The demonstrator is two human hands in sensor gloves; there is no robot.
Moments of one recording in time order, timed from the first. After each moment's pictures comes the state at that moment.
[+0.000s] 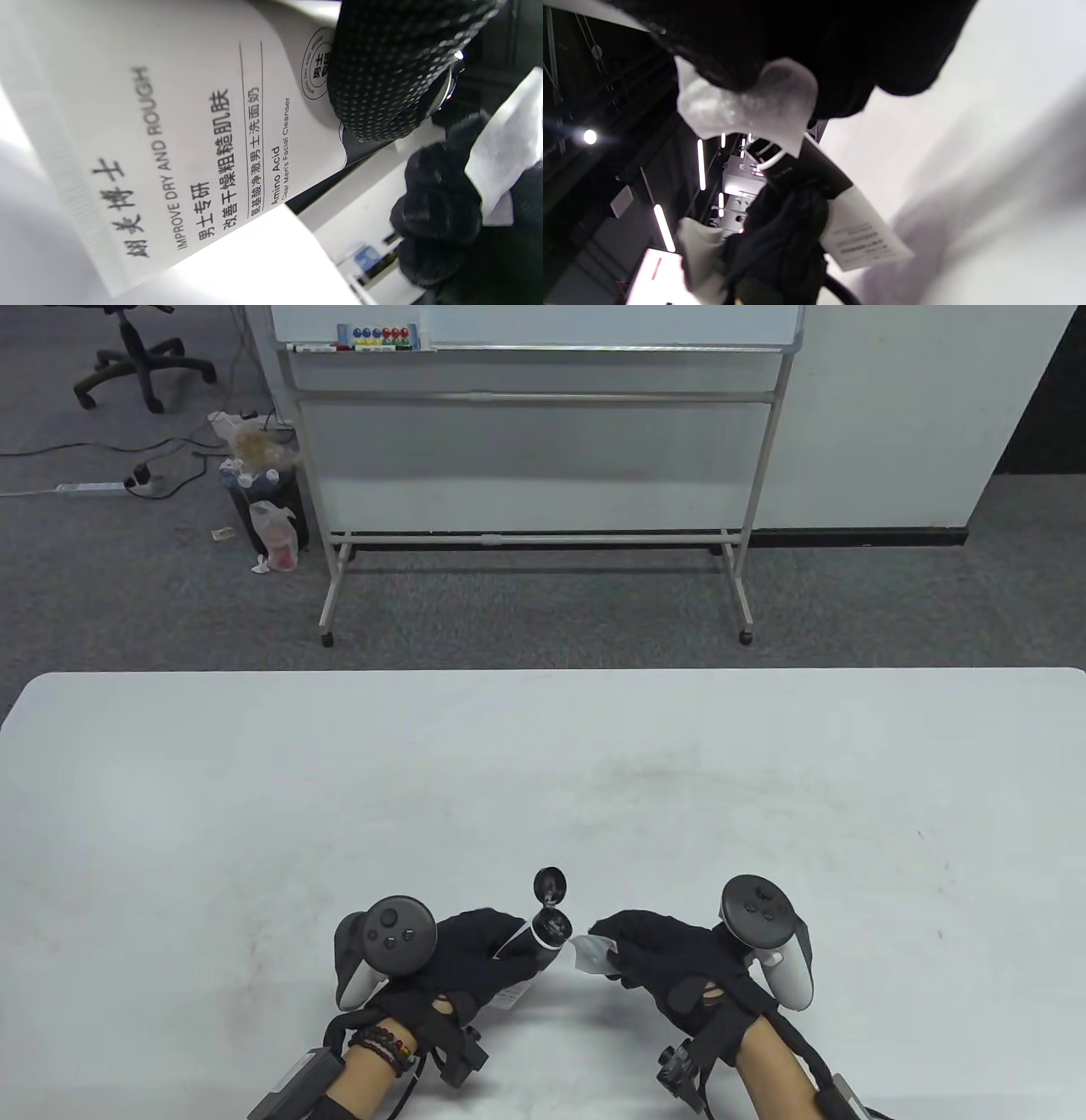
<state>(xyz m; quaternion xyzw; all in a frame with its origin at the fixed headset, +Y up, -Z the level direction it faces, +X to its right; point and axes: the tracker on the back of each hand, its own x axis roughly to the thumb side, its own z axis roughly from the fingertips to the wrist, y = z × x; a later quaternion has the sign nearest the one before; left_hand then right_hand) -0.167 -0.742 -0.336 -0.04 -0.22 0.45 0.87 0.137 -0.716 -0.319 0.13 0.19 0.76 0.61</state>
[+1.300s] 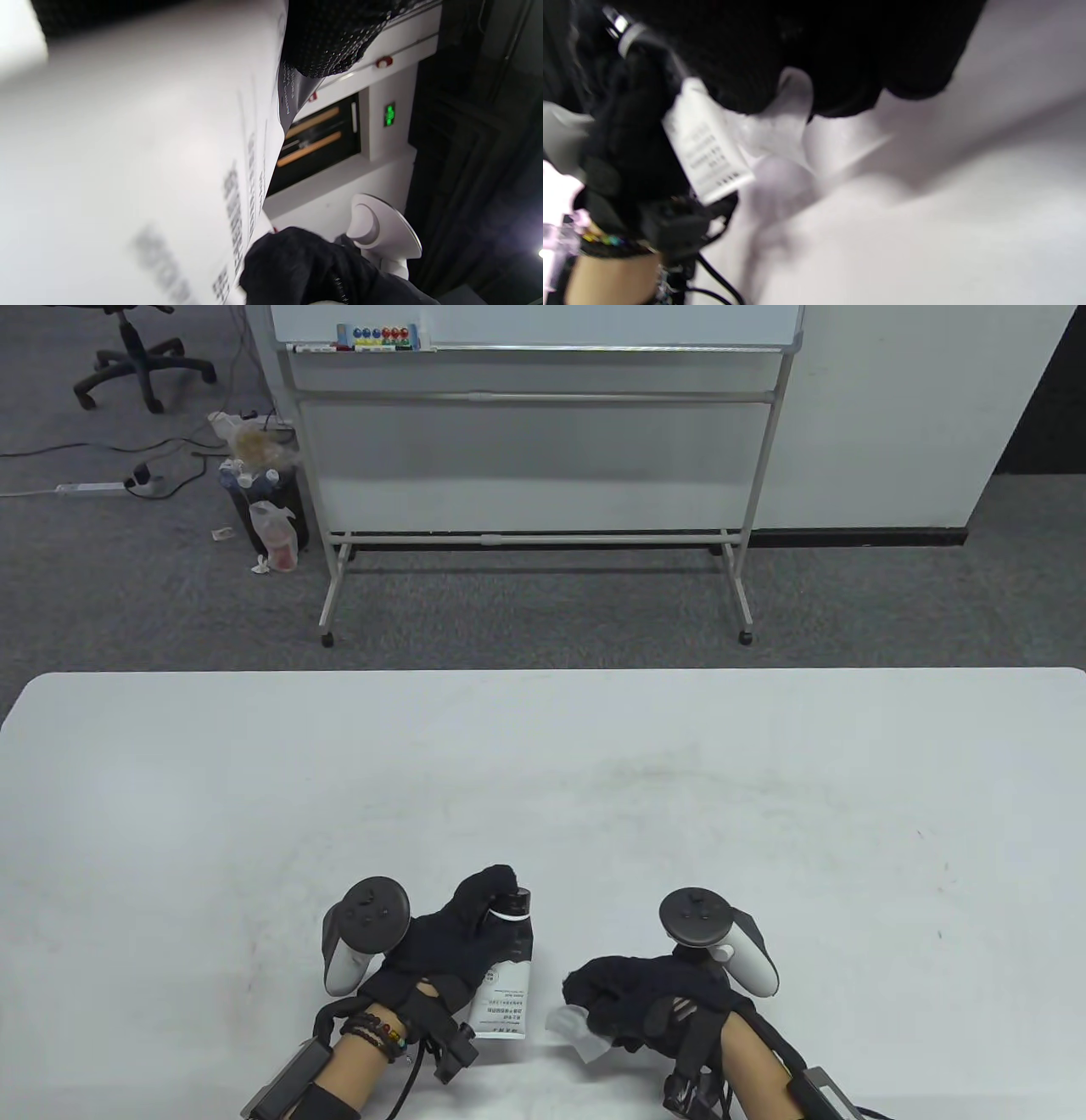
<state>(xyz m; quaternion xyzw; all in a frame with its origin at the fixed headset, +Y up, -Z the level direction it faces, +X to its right) -0.174 -0.738 -0.346 -0.09 -0.24 0.52 0.81 0.106 -0.760 -0.318 0.14 0.39 0.79 0.45</state>
